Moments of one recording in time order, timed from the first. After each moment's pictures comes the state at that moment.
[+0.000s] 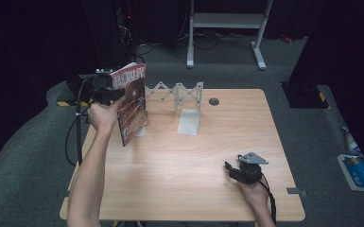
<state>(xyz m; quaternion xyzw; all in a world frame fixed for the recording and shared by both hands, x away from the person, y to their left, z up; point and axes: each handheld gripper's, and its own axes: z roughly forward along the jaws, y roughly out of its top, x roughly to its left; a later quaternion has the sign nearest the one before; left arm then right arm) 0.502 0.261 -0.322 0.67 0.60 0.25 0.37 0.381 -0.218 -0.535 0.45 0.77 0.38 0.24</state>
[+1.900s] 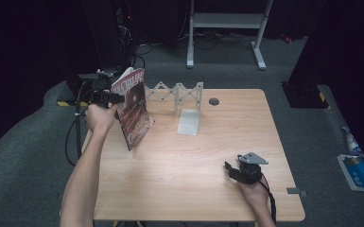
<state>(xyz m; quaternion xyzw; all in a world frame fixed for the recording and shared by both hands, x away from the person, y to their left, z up) 0.503 0.269 -0.324 0.70 0.62 0.19 0.31 0.381 -0.218 -0.535 0.45 0.77 0.38 0.24</state>
